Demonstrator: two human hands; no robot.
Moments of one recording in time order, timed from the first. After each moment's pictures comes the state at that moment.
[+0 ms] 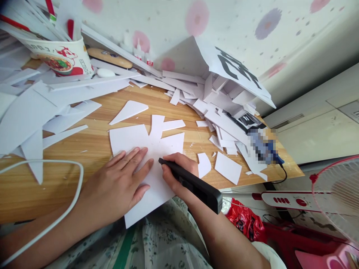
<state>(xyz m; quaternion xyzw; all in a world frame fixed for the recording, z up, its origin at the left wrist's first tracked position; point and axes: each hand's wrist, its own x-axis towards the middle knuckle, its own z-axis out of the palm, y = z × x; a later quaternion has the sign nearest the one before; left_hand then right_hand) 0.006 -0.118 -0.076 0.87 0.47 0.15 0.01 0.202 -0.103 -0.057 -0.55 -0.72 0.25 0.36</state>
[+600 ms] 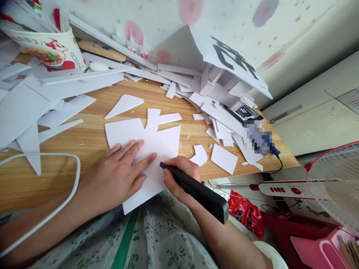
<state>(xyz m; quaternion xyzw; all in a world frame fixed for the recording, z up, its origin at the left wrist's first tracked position) 0.011 -0.117 -0.067 0.88 0.47 0.11 0.01 0.214 -0.131 -0.055 -0.54 -0.73 0.22 0.36</state>
